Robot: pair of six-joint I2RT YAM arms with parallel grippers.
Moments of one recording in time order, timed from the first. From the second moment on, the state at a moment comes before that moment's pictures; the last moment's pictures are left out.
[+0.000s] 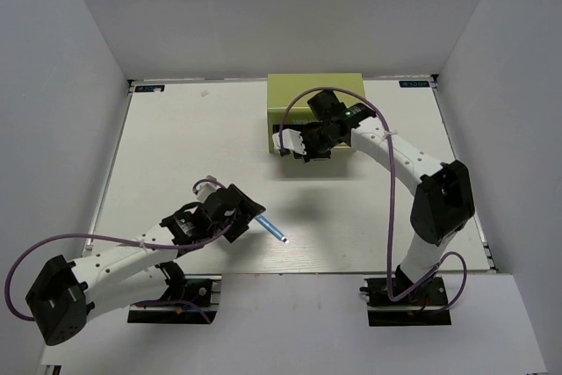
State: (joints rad) left arm -0.86 0.91 0.46 -0.34 -0.23 -1.47; right arm 0.62 1.73 1.54 -0.91 -0.45 -1.23
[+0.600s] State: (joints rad) left arm -0.85 1.02 0.51 -0.04 -0.23 -1.28; right arm 0.61 1.85 1.47 -0.50 -0.07 -1.02
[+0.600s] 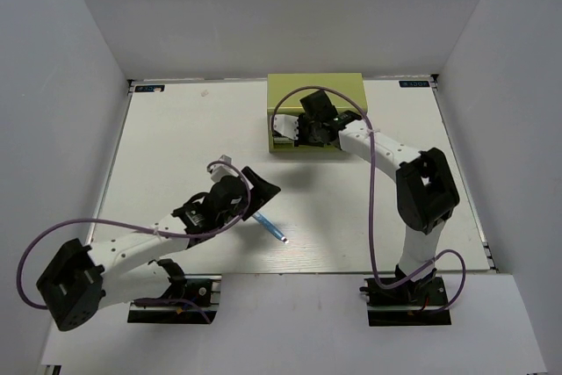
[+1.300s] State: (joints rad) left arm -0.74 1.66 0.69 0.55 -0.18 -1.30; right arm 0.51 1.70 1.44 -0.52 -0.27 -1.02
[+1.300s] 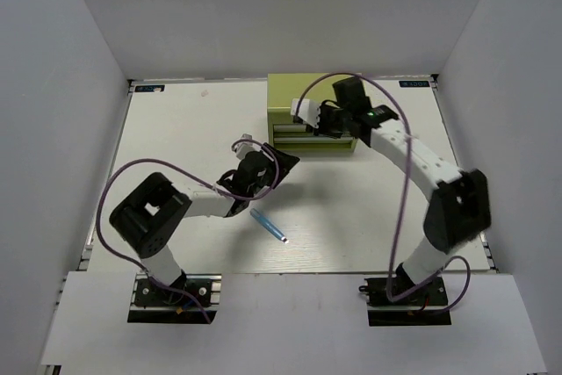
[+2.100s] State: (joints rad) left arm -0.73 2.06 0.93 0.90 -0.33 -1.46; right arm 0.45 1.67 1.46 -0.38 -0.31 -0.89
